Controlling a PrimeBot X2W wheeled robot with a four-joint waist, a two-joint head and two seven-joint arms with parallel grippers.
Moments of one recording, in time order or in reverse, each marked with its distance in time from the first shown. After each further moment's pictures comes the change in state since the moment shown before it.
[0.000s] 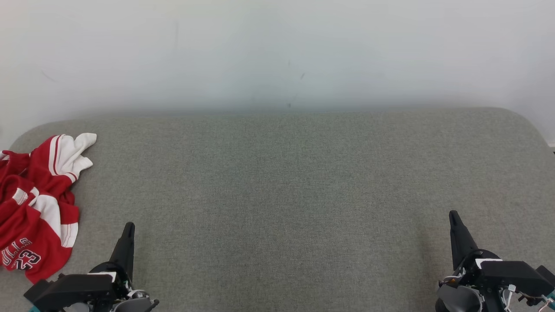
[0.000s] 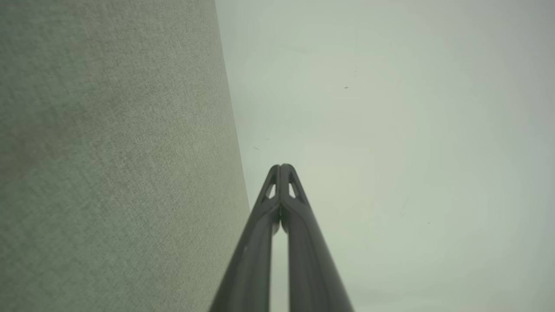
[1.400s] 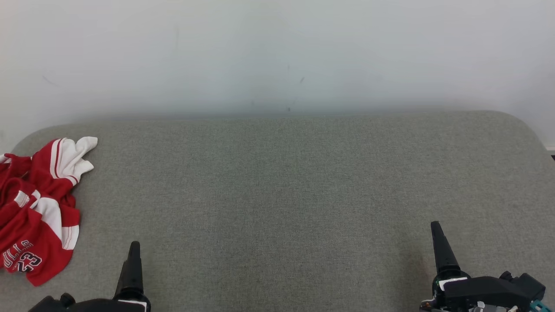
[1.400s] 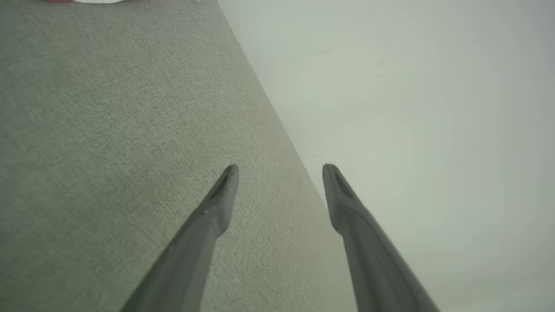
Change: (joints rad) left arm 0.132 -0.010 -0.060 -0.081 0.413 0.028 -0.166; right arm 0.057 0.005 0.108 0.016 -0.292 0.000 -0.130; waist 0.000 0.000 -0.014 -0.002
